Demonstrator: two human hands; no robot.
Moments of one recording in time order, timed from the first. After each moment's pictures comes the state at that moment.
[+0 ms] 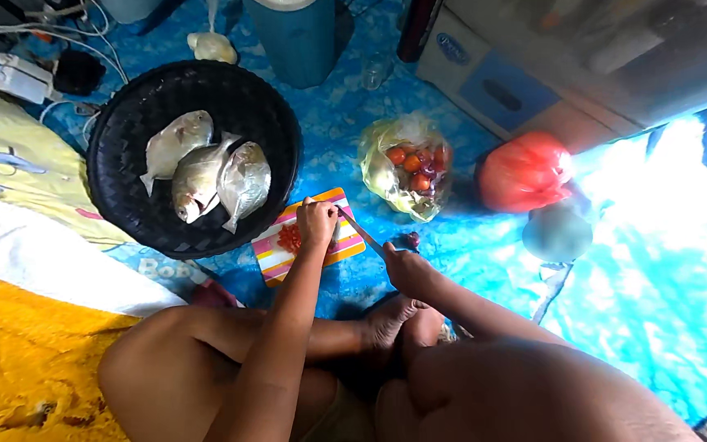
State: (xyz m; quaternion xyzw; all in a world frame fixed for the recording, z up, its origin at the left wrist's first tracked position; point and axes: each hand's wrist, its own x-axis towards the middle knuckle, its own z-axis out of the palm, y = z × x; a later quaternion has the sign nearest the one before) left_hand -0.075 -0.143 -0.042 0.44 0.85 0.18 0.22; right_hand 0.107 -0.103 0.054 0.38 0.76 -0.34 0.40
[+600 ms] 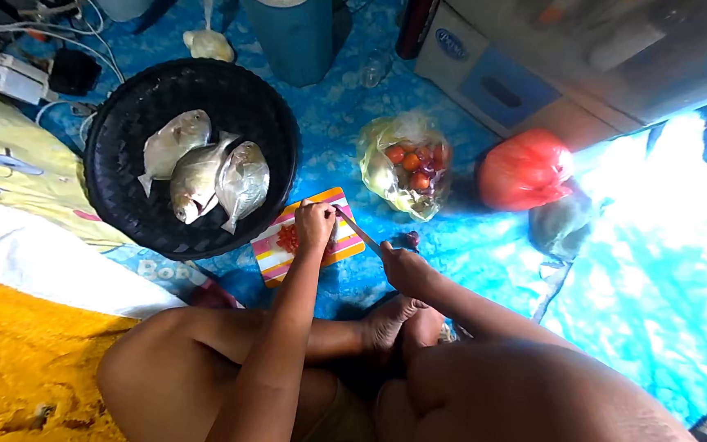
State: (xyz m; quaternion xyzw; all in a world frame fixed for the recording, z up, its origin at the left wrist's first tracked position) left_hand -0.077 -0.150 -0.049 0.44 0.84 0.22 0.22; right_hand 0.106 -0.103 0.051 0.38 0.76 -0.35 0.39
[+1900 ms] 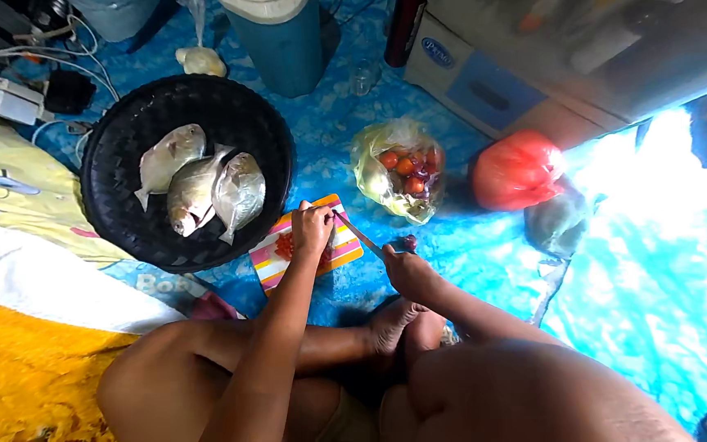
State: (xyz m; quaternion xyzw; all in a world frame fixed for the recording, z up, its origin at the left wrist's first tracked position) left_hand -0.080 -0.146 -0.042 0.52 0.82 0.18 0.17; right_hand 0.113 -0.102 0.053 0.40 0.77 -0.33 0.37
